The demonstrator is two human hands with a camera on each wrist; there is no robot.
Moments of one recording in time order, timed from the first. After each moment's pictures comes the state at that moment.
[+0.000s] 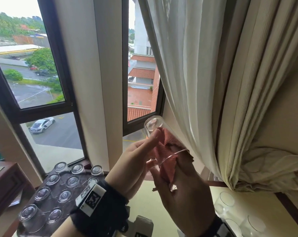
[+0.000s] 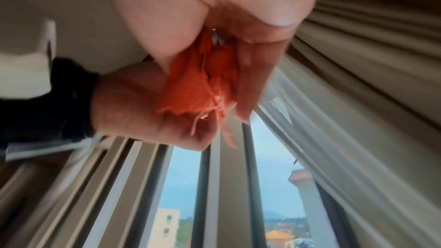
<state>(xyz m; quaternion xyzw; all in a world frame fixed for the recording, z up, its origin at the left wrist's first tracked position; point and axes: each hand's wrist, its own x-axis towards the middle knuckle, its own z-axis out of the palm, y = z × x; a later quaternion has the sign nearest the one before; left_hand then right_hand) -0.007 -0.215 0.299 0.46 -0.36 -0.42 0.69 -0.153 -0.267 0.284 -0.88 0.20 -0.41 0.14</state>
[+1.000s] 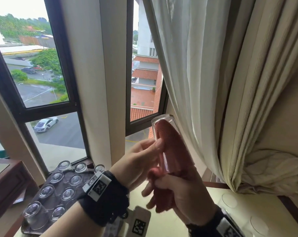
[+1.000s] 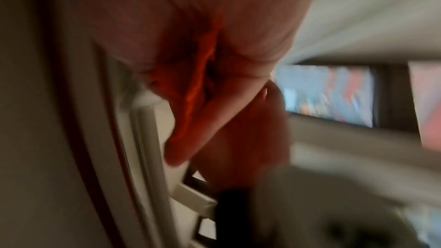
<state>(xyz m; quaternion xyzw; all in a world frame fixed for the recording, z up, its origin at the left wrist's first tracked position) 0.003 -0.212 0.295 0.36 -0.41 -0.48 0.69 -0.143 -0.259 0.309 -0.61 0.18 -0.19 0.75</state>
